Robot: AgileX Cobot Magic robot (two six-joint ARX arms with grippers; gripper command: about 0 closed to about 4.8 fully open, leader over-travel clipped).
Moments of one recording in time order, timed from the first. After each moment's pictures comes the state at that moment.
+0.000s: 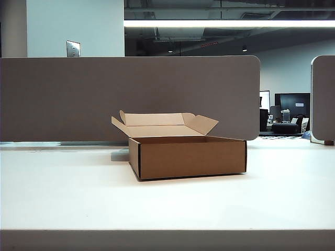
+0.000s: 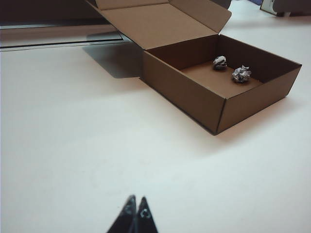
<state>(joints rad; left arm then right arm) -0.49 0.00 0.04 -0.21 -0.09 -0.06 0.35 0.00 0.09 -0.22 0.07 -0.02</state>
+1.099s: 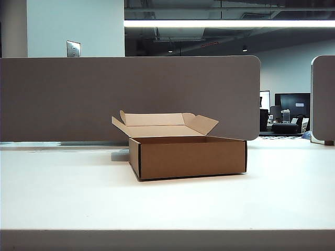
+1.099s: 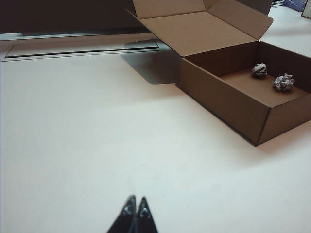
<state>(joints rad) -0.48 0.00 0.01 -0.16 -0.22 -0.04 0.35 0.00 0.01 -0.13 0.16 -0.02</state>
